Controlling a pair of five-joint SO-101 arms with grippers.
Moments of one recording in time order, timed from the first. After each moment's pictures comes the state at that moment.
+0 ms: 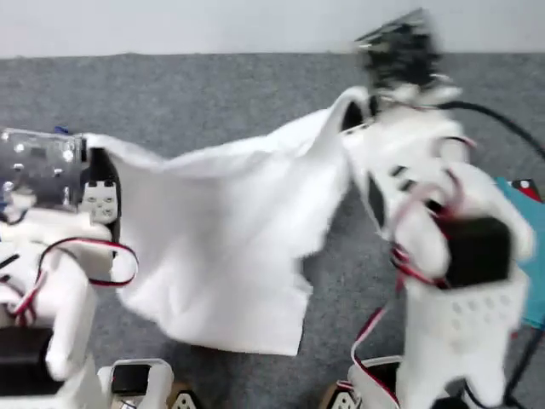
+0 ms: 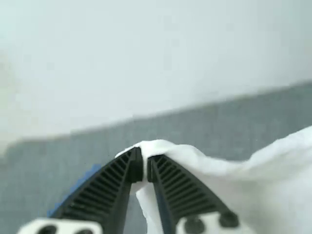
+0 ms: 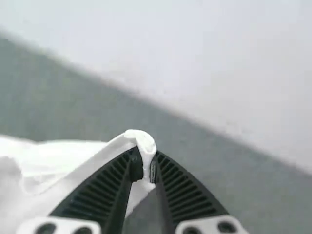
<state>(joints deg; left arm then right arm) -5.7 -55.8 8.8 75.7 -6.1 -10.7 -31.5 -19.2 77.4 16.0</state>
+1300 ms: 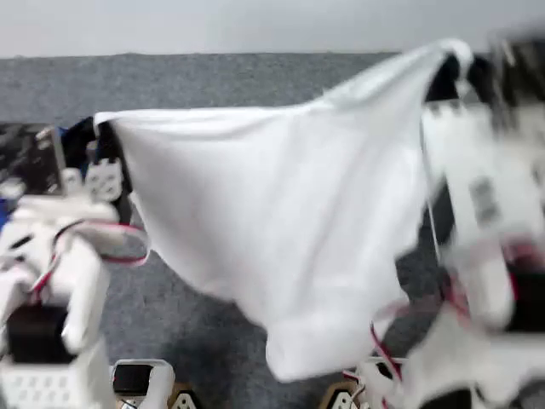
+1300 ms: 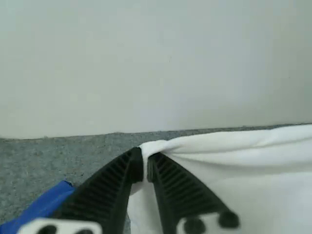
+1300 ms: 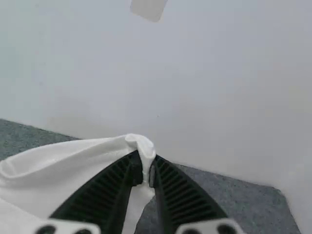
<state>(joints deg) -4.5 -54.1 24.0 58.2 4.4 0.0 -19.9 -43.8 82.4 15.7</state>
